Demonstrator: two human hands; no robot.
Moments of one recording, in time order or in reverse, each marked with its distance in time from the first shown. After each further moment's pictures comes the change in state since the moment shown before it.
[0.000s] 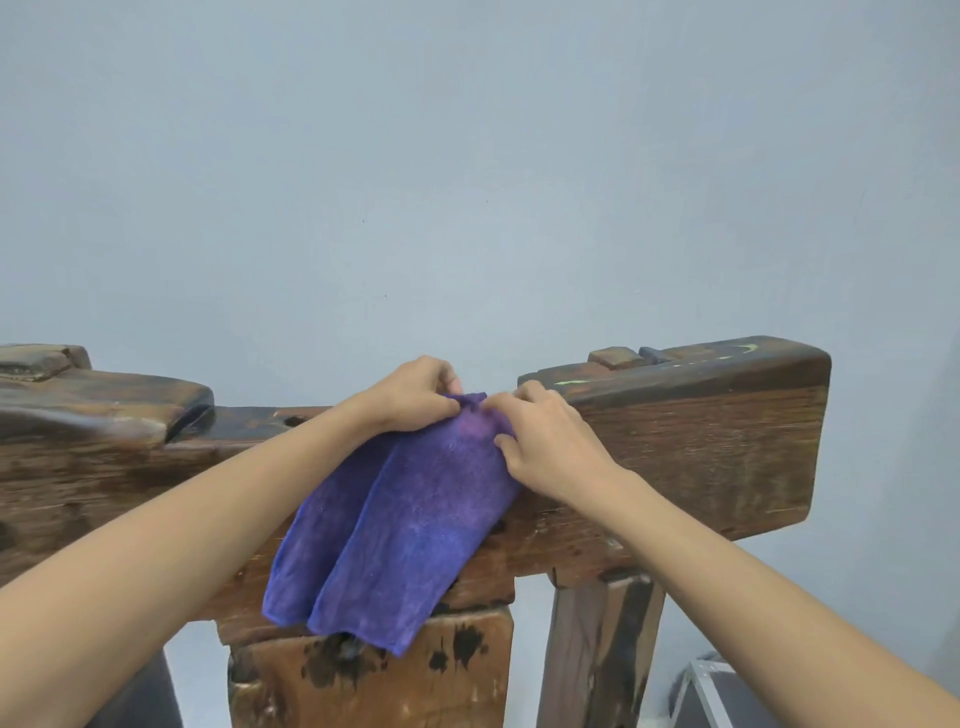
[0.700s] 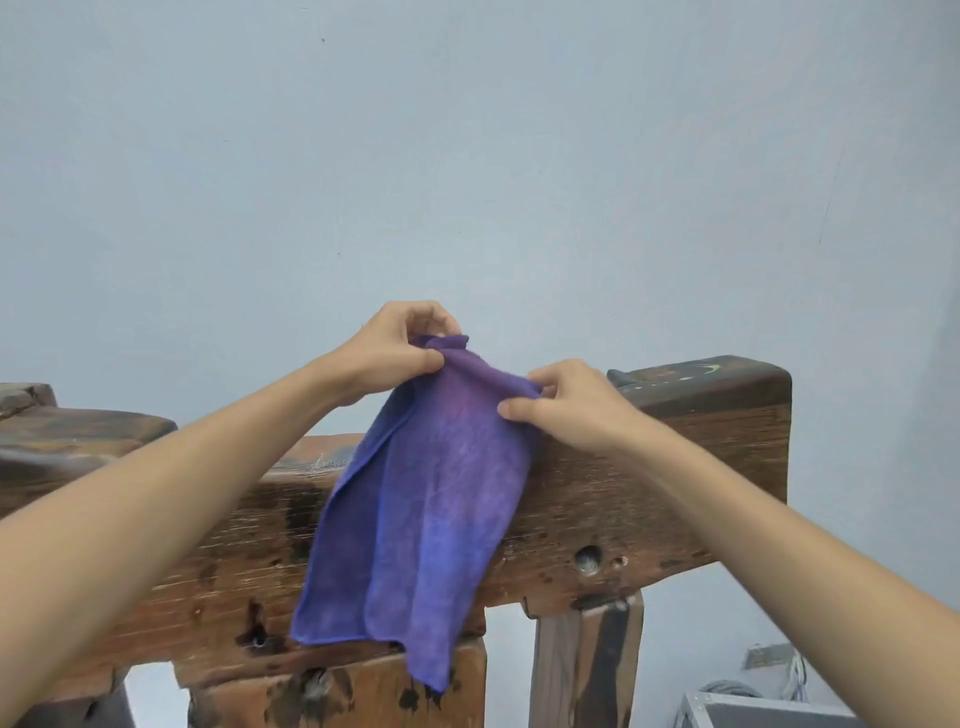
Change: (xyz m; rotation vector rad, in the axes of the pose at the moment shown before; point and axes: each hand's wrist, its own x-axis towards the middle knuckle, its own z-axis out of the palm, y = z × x) left_hand 0.008 0.060 -0.044 -0.417 0.114 0.280; right_hand 0.008 0.054 -0.065 0.471 0.073 0.150
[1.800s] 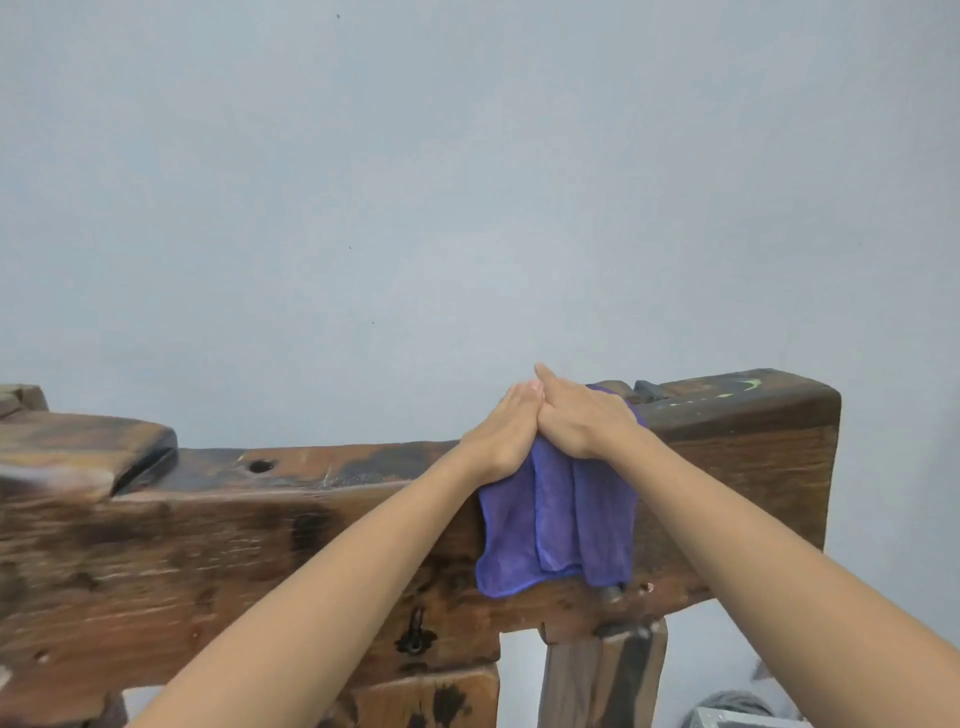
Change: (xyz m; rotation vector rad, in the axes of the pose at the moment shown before) left_hand 0.033 -0.047 0.121 0.062 -0.132 -0.247; right_hand 0.082 0.037 0.030 -0.487 -0.169 0.055
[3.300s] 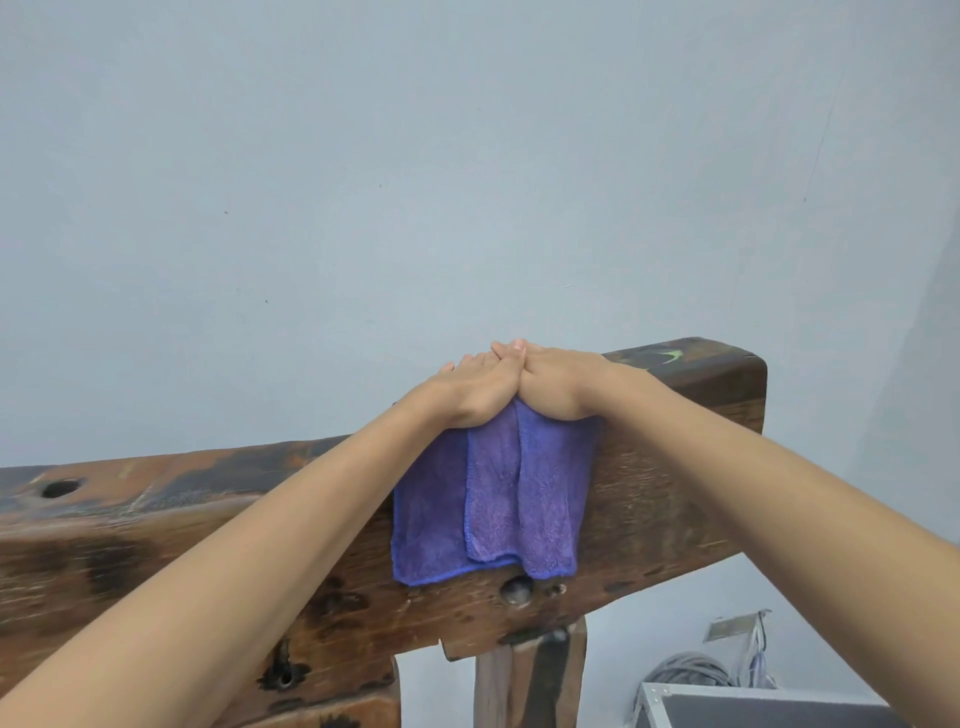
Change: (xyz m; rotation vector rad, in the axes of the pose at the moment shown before) left_hand 0.081 0.049 0.047 0.429 -0.103 -0.124; right_hand 0.025 0.099 -0.028 -0.095 -0.178 -0.219
